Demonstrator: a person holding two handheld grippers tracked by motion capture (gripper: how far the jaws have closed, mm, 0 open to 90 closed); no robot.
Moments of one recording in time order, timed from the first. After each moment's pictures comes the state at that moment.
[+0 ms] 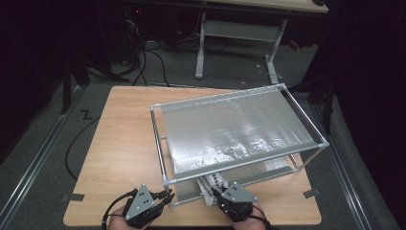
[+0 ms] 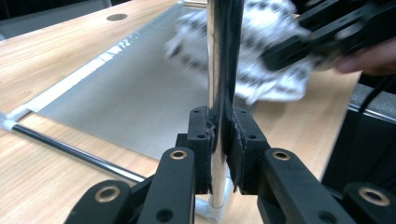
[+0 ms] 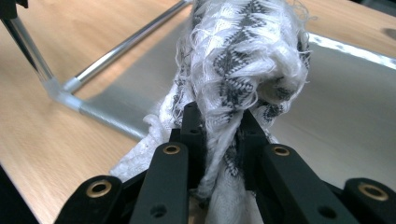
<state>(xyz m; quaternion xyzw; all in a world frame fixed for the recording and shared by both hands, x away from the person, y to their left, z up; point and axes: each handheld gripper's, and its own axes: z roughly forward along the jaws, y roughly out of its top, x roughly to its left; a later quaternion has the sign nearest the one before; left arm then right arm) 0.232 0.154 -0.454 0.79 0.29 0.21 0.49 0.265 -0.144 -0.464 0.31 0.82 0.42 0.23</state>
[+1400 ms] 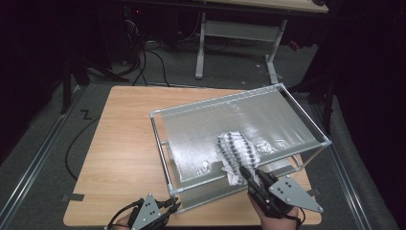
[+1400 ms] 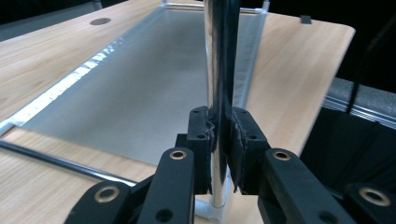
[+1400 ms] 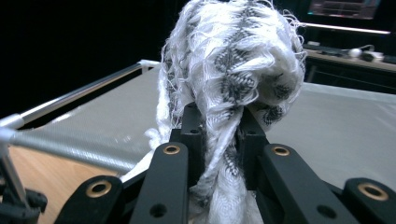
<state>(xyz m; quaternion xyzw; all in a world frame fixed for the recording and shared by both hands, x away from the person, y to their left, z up) 0.204 0.134 -0.455 0.80 0.27 0.20 0.50 0.243 -0.193 -0.351 0.31 0.69 0.57 0.32</state>
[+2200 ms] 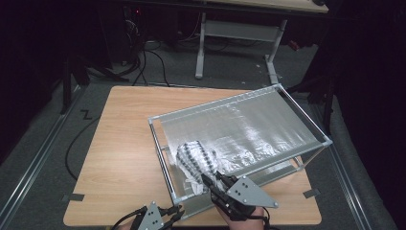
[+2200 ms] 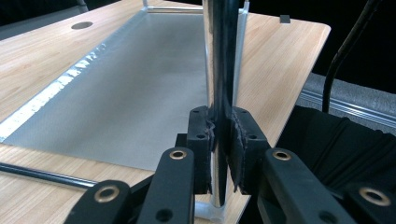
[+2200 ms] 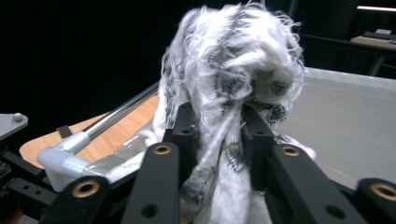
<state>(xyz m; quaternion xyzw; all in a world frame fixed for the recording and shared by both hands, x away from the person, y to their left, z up) 0.192 0.127 -0.456 0.80 0.25 0.20 0.50 0.238 -0.121 -0.363 0.27 0.73 0.58 0.25</state>
